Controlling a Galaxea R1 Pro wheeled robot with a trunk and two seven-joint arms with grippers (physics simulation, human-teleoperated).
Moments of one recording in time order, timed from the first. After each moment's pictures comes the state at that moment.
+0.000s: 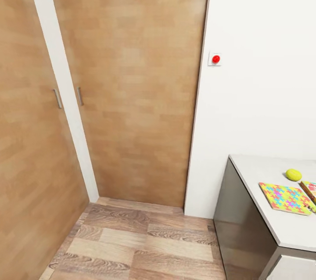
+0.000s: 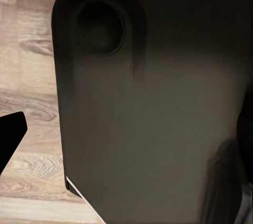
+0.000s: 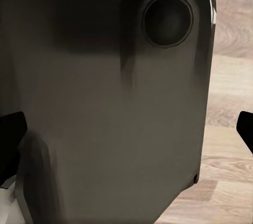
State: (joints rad) left arm 0.00 -0.02 0.01 -0.01 0.01 -0.04 0.00; right arm 0.00 0.03 -0.01 0.00 -0.01 -0.03 0.00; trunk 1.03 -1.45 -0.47
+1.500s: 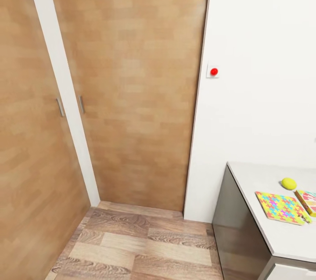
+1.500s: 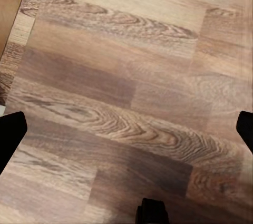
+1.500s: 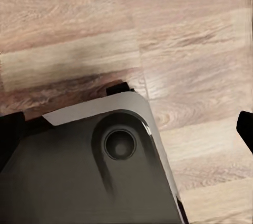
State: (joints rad) left arm -0.28 0.11 0.12 -0.22 0.02 -0.07 0.01; right arm -0.02 -0.02 -0.05 -0.09 -0.27 -0.25 -0.04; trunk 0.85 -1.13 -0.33
